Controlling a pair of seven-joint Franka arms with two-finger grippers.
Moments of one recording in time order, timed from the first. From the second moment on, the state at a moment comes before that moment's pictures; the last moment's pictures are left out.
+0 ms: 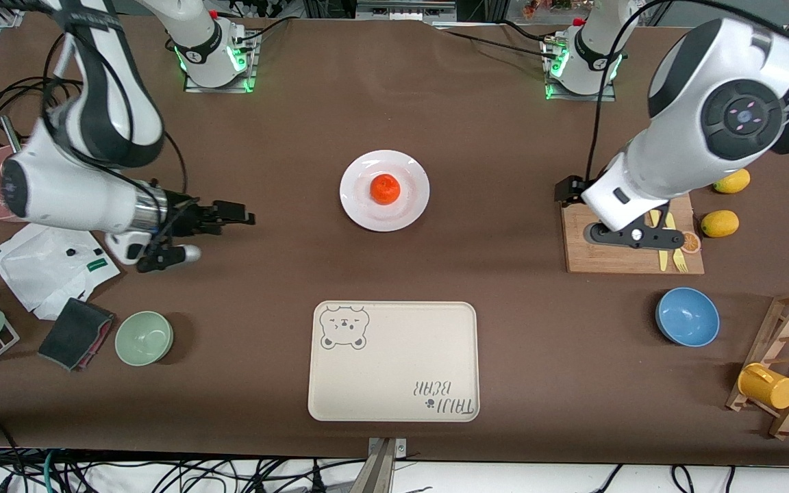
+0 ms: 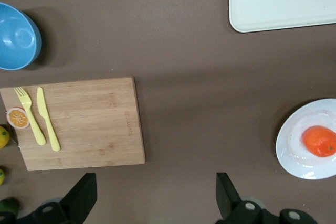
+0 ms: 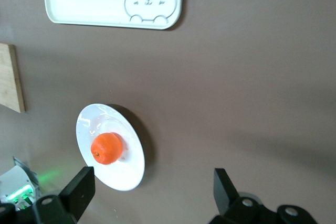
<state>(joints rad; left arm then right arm) 0.14 0.34 -0.54 -1.35 0.12 1.45 -0.29 0.20 0.30 0.00 -1.86 0.61 1.98 -0.21</state>
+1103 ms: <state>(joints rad) -0.02 -0.04 -0.07 -1.67 0.01 1.63 0.10 0.21 0.44 0.22 -2.18 1.29 2.28 -0.69</state>
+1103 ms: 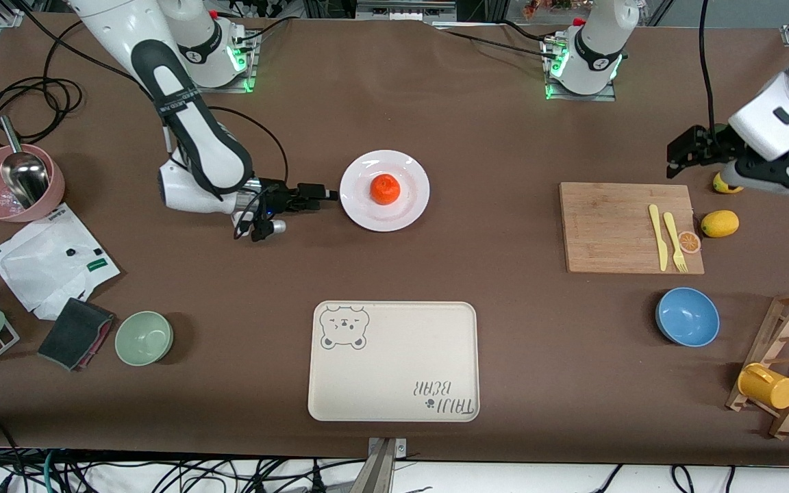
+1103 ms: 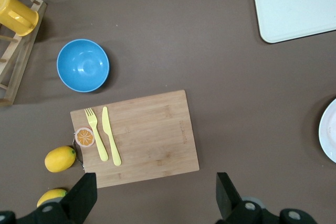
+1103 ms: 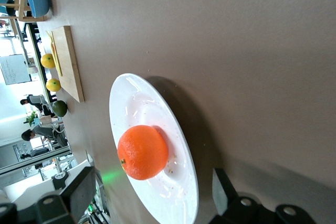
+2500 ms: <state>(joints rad) -0.01 -0.06 -0.06 -1.70 0.01 1.59 0.10 0.26 0.51 0.25 -2.19 1.48 2.37 -0.90</state>
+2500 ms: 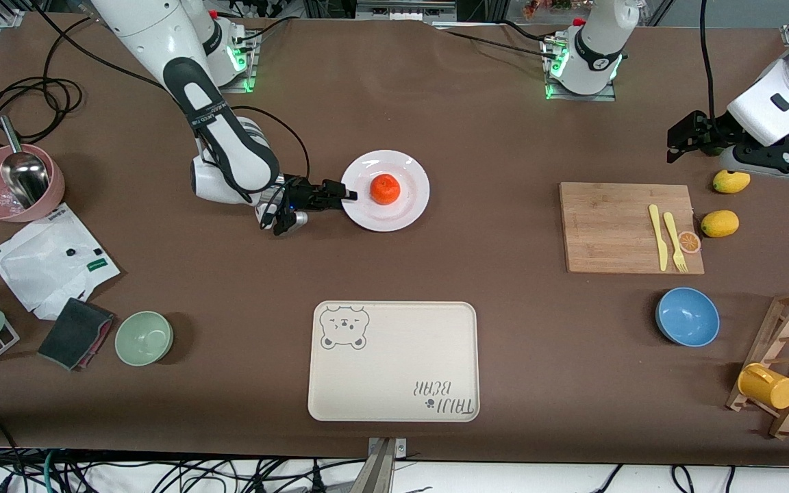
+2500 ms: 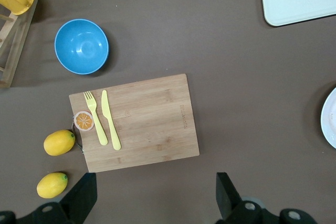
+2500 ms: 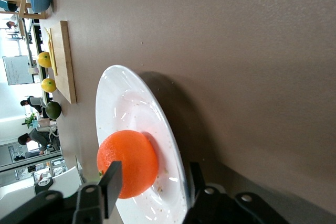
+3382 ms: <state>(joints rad) -0.02 -0.06 -0.08 -1.70 0.01 1.59 0.10 0.27 0.54 0.25 -2.20 1.54 2.37 -1.00</state>
